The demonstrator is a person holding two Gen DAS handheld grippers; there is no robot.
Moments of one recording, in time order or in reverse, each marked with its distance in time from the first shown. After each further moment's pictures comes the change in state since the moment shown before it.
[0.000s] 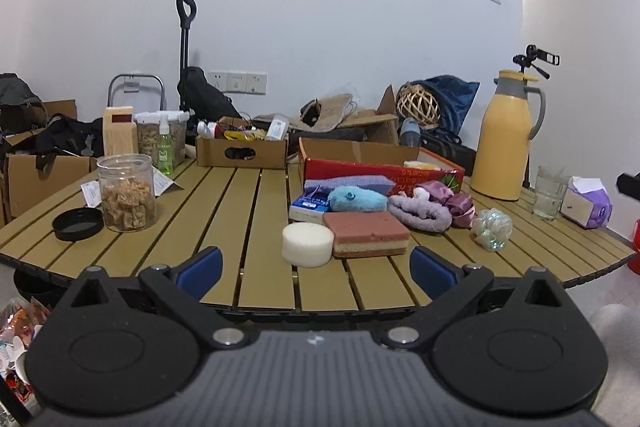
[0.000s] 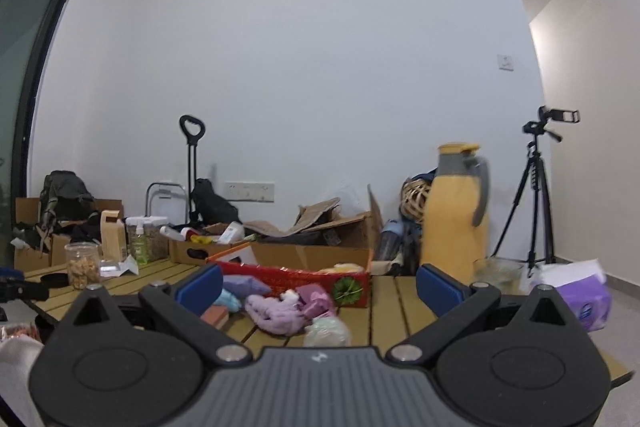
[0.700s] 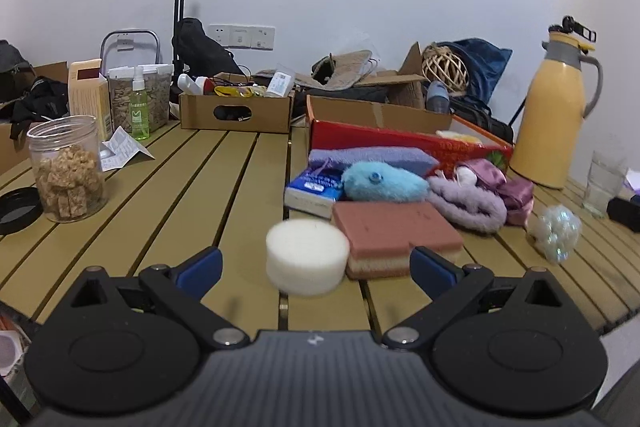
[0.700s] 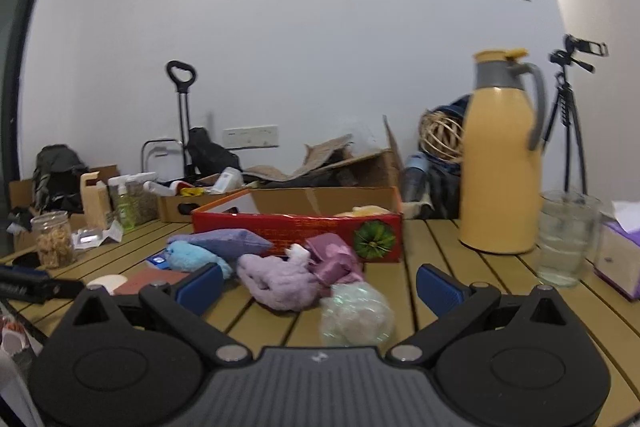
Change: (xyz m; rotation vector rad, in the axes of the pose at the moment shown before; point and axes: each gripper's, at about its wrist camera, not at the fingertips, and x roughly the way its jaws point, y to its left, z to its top) left arm 0.138 -0.002 0.006 -0.042 0.103 0.033; right arm 0.137 0.004 -0.039 0.055 0.149 0.034
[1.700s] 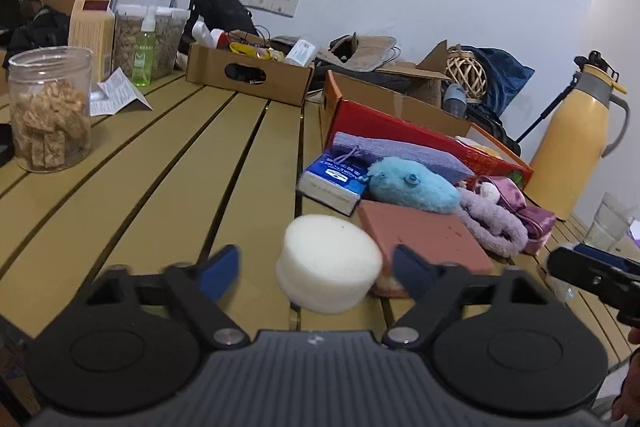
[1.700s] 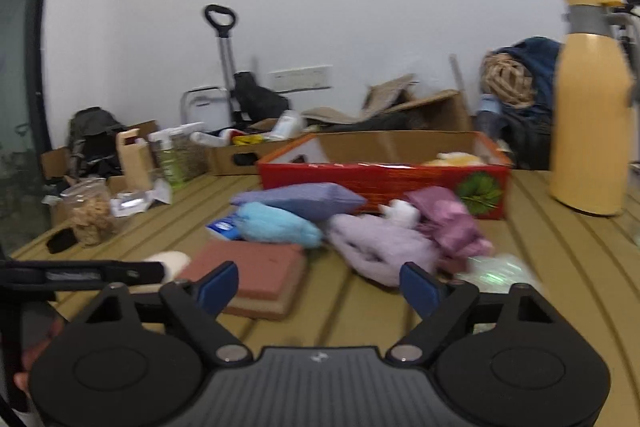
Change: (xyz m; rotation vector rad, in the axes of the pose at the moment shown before) left arm 0.046 0.034 0.005 -0.184 0.086 -0.048; right arm 0.067 0.069 0.008 0.030 0.197 0.157
